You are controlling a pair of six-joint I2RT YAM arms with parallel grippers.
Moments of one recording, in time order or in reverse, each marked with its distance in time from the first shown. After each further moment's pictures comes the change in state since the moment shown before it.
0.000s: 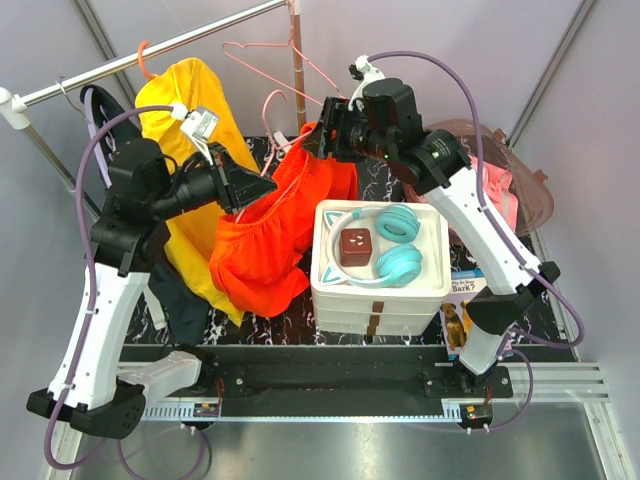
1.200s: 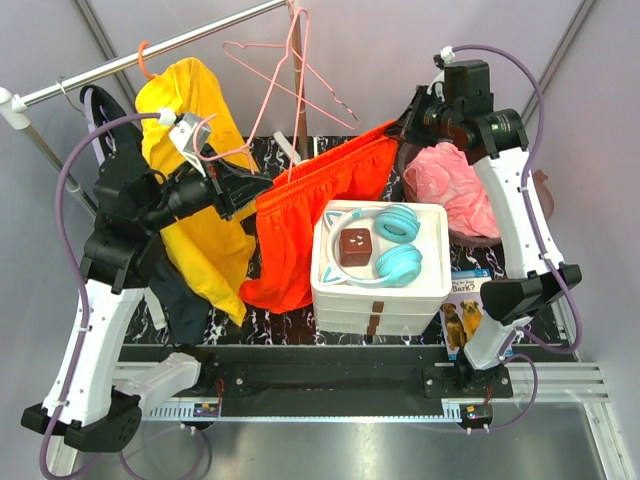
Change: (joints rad) left arm -0.009 -0.070 -0.047 0.113 -0.006 0.119; right arm -0.414 -0.005 -0.024 -0.155 -0.173 -0.006
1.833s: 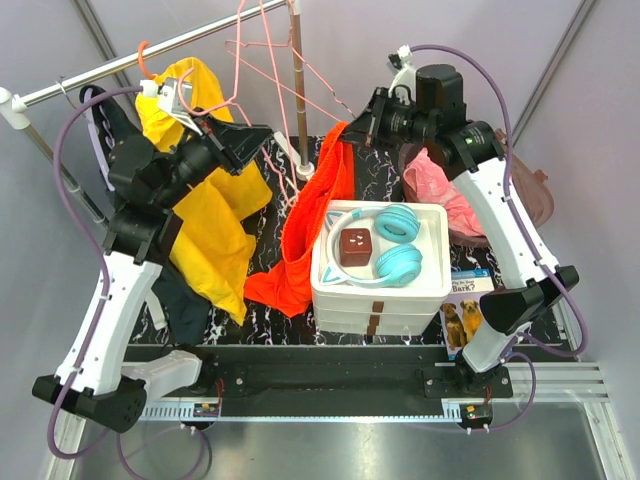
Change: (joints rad) left arm 0.001 0.099 -0.032 0.369 -0.221 -0.251; right arm 0.156 -0.048 -0.114 0.261 -0.261 0.049
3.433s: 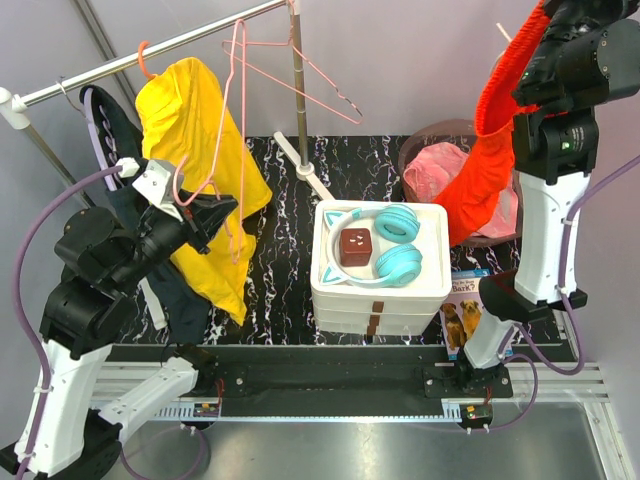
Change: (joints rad) left arm -0.151 -0.318 -0.016 -0.541 -0.204 0.446; right arm -0.169 0.072 0.646 0.489 1.162 -0.777
